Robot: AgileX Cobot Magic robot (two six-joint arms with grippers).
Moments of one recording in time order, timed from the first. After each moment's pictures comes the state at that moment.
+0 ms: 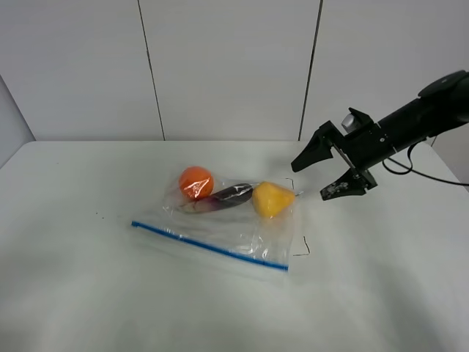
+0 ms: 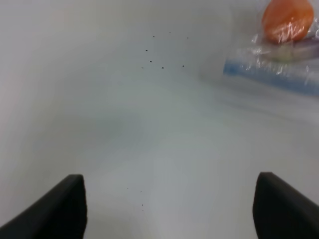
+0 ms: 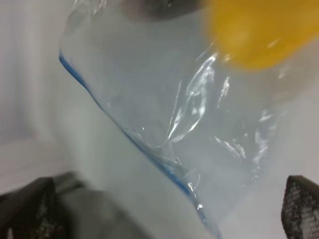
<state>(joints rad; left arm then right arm) 0.05 0.00 -0.50 0.00 1.05 0.04 -0.02 1.98 -1.37 0.86 1.22 -0.41</state>
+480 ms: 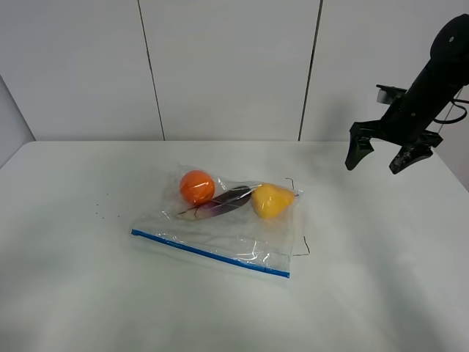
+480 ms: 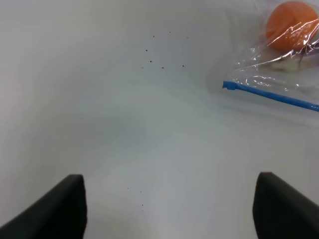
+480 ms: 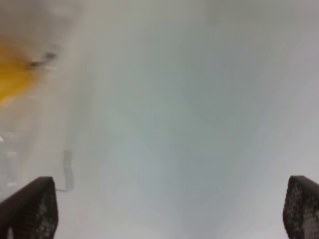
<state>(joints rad) 0.05 0.00 -0.50 0.00 1.05 0.04 -0.02 1.98 -1.63 0.21 1.21 -0.14</state>
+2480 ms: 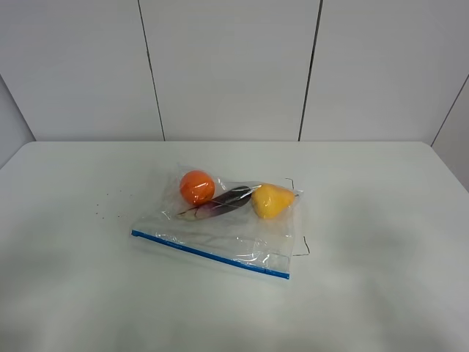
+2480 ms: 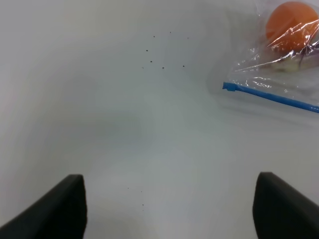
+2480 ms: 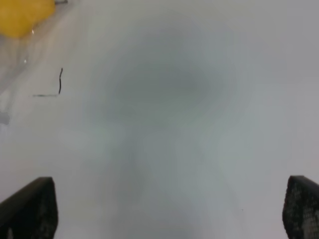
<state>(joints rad) 0.05 0.00 -0.50 0.00 1.05 0.04 -0.02 0.28 -0.50 0.06 1.03 -0.05</state>
